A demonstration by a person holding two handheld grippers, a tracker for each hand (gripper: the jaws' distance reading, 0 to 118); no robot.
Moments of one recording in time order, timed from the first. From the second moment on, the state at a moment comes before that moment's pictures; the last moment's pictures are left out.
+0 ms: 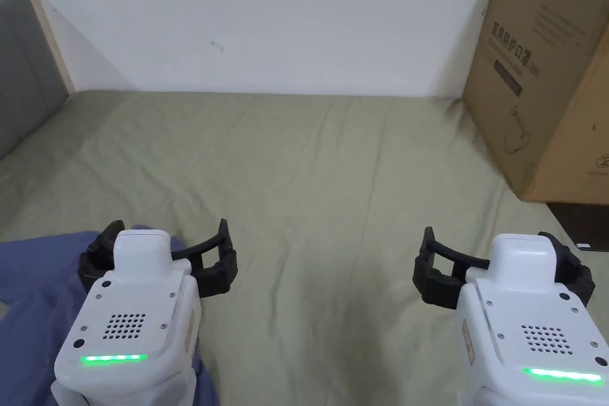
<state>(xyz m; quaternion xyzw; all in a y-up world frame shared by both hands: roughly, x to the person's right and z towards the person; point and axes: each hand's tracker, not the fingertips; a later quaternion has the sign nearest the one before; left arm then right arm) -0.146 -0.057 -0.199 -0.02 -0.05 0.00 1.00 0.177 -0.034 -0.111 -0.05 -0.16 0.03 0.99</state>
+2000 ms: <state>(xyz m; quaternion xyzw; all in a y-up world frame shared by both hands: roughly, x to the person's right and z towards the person) -0.387 -0.057 -0.101 -0.11 0.20 -0.01 0.97 -0.068 -0.040 -0.187 -0.07 0.18 0.03 0.98</state>
